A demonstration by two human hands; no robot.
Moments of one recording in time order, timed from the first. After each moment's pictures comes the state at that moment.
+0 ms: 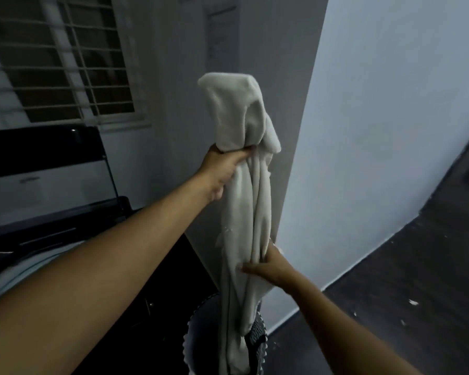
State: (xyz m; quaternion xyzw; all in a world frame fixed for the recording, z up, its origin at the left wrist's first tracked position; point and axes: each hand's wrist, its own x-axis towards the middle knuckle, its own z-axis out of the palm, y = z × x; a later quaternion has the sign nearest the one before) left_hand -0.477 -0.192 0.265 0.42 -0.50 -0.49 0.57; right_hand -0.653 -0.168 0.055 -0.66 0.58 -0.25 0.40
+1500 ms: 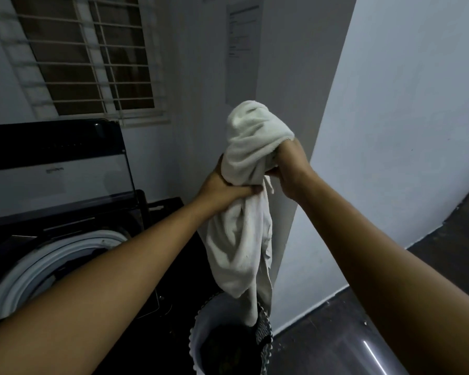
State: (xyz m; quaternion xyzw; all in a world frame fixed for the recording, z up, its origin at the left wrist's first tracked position) left_hand -0.447 -0.193 0.205 0.47 -0.62 -0.34 0.53; right_hand -0.599 -0.201 0.282 -0.57 0.39 -0.54 0.48
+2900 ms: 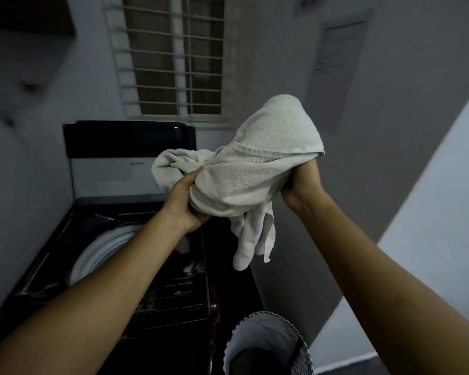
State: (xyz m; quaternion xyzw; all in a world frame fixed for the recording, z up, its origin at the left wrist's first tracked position) left_hand -0.251 -0.150 0.207 0.38 -0.18 -0.61 0.67; right_hand -0.454 -0.224 0.273 -0.47 0.27 -0.54 0.64
